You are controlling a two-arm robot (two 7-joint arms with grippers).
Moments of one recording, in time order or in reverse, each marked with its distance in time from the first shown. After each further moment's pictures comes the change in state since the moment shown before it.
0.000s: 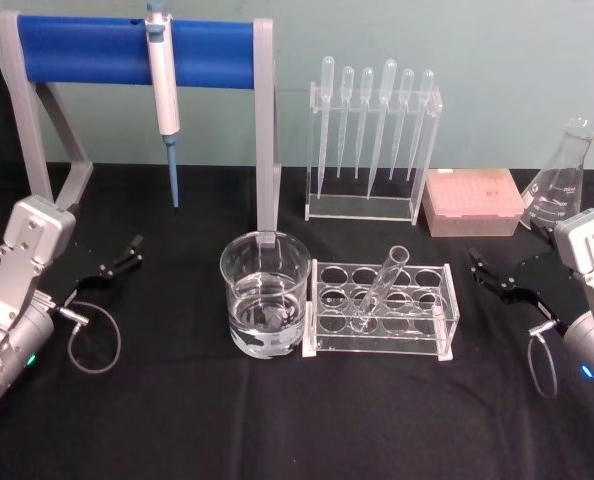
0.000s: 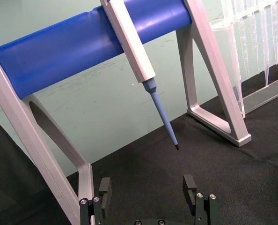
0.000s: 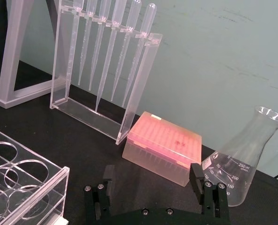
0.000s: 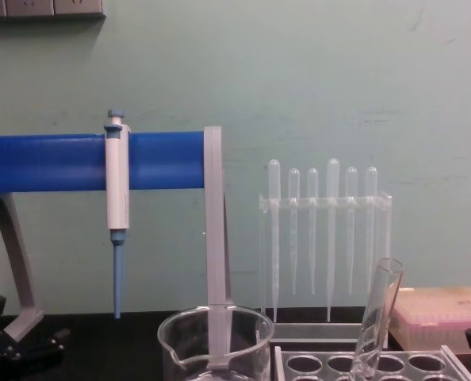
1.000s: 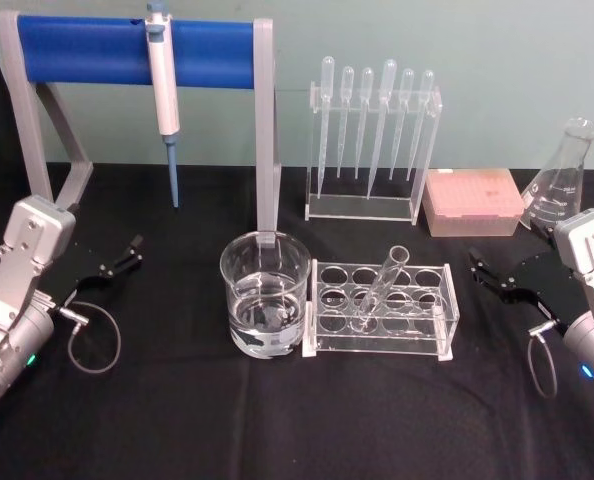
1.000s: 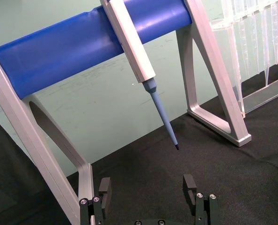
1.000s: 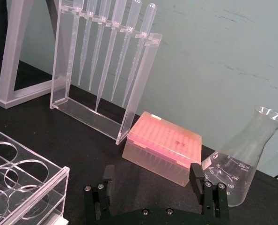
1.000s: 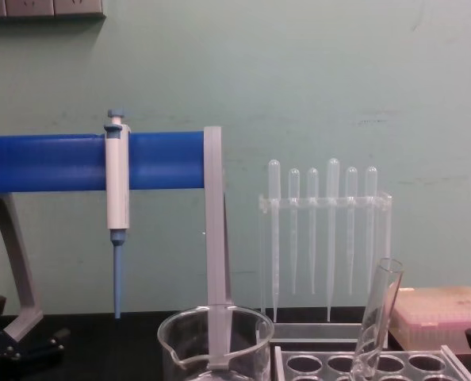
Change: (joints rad) left arm 0.000 0.000 0.000 0.000 0.000 0.000 0.000; right arm 0.000 0.000 0.000 0.000 0.000 0.000 0.000
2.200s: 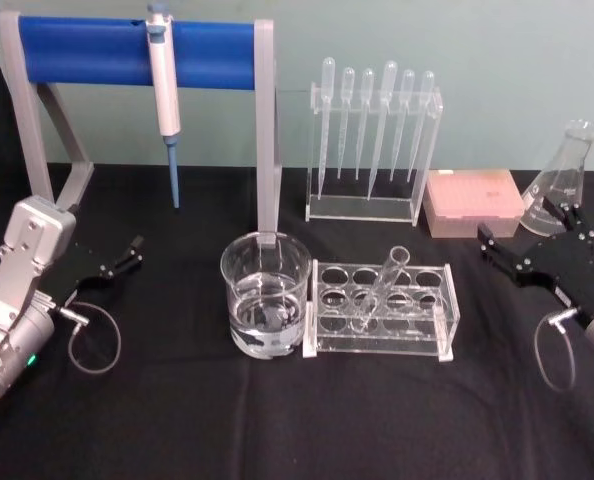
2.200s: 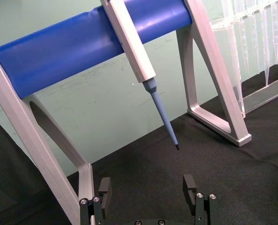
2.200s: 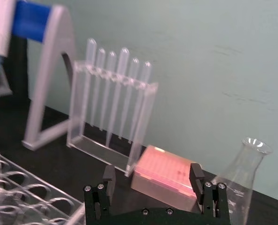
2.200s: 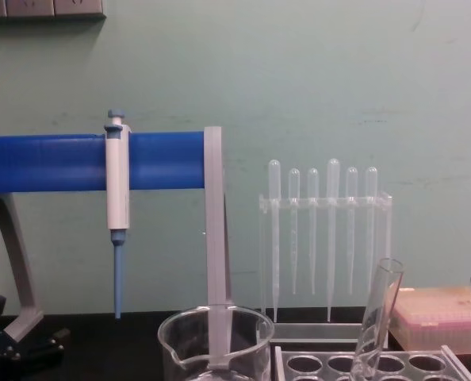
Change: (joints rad) left arm 0.000 0.000 0.000 0.000 0.000 0.000 0.000; right arm -0.102 0.031 0.102 -0.168 0.069 -0.029 0.042
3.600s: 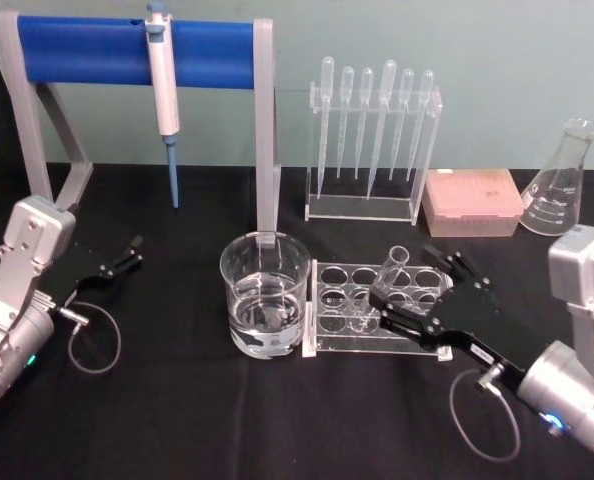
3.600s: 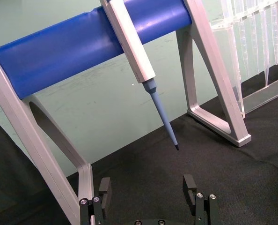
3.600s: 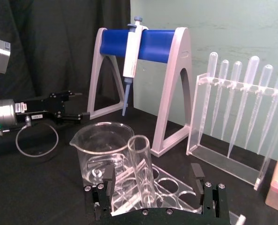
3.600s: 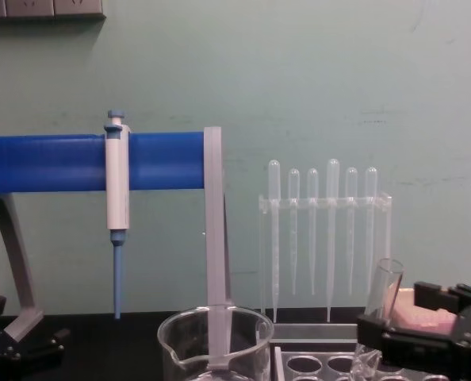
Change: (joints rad) left arm 0.000 0.000 0.000 0.000 0.000 0.000 0.000; right arm -0.098 -0.054 -0.011 -0.164 0.121 0.083 0.312
